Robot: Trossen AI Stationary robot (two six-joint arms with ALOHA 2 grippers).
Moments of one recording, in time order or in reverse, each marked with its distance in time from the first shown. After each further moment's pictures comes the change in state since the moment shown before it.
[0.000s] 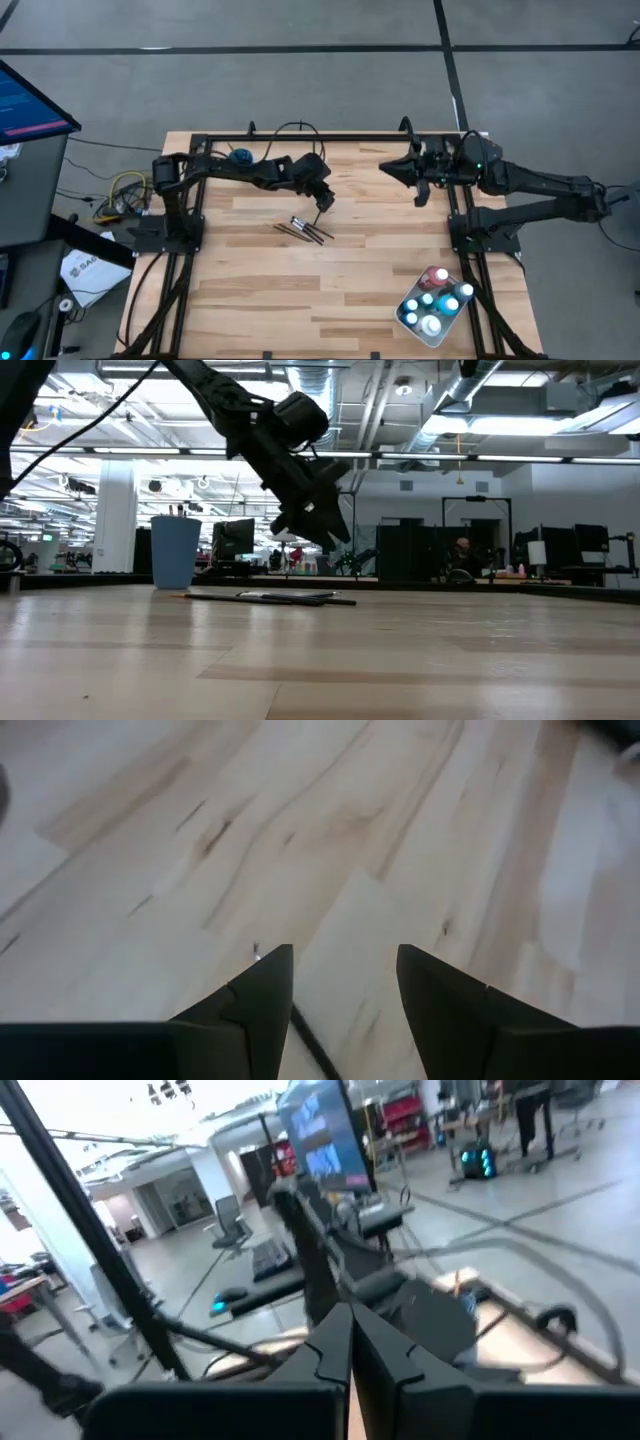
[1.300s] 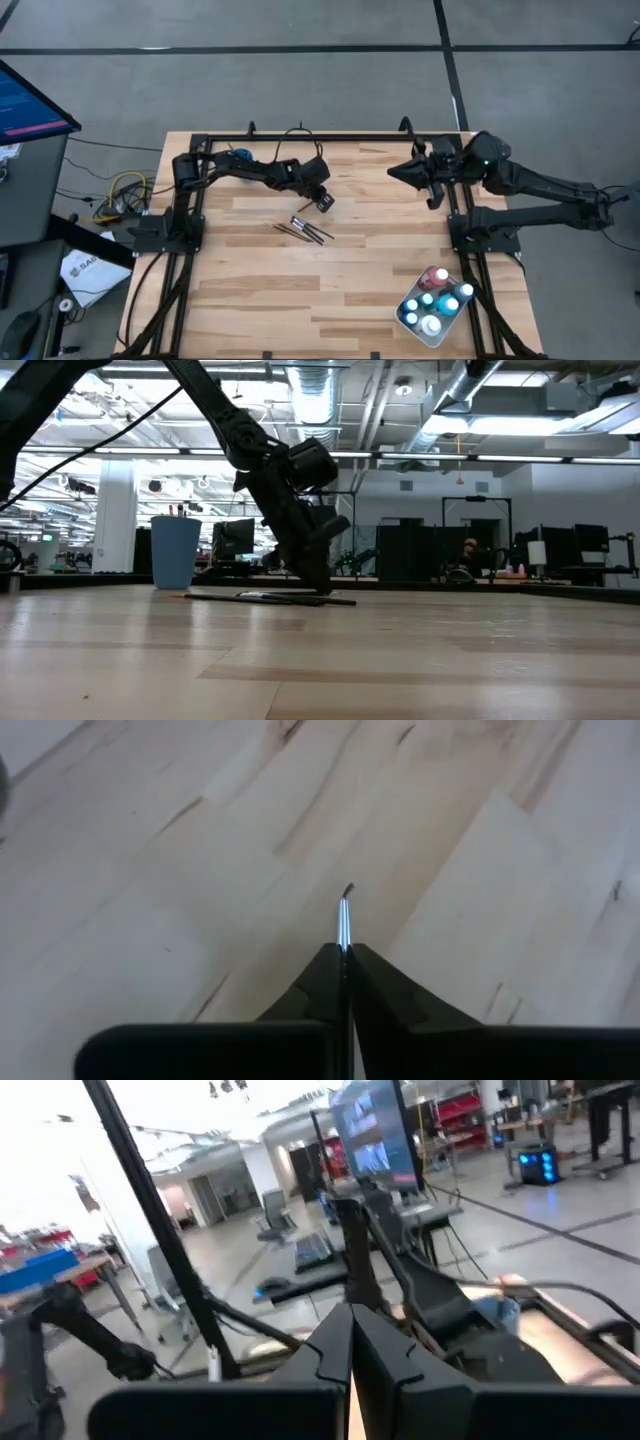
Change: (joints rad) left arm 0.029 0.175 0.037 -0.050 -0.006 -0.034; right arm -0.084 -0.085 -0.065 0.020 -0.224 -0.009
